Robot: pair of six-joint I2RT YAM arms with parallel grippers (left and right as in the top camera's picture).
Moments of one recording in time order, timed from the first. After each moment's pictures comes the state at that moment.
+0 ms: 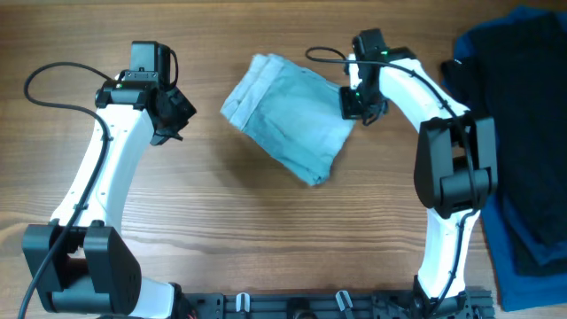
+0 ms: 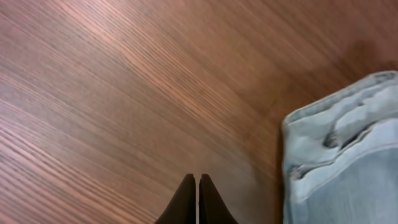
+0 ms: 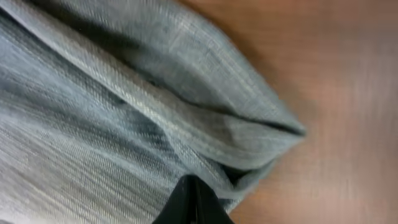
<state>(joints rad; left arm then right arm) -0.06 1.65 1.33 -0.93 -0.06 -0.74 0.22 2.22 1.66 -0.95 -0.09 0.13</state>
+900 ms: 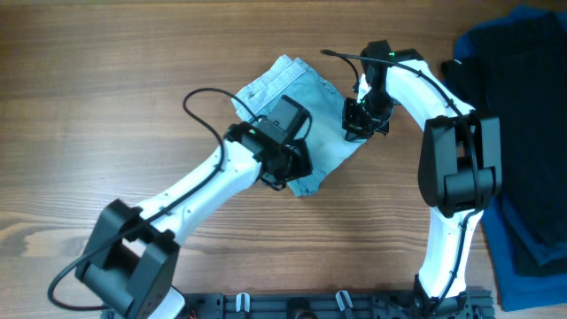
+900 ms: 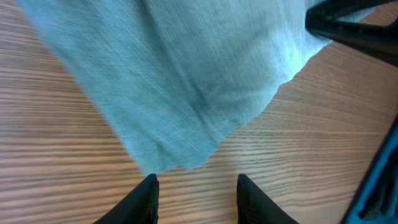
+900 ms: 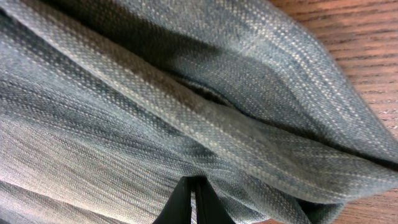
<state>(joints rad) -0.67 1.71 1.18 -0.69 0.22 -0.91 0.19 2.22 1.64 -1.09 -0.29 0.33</state>
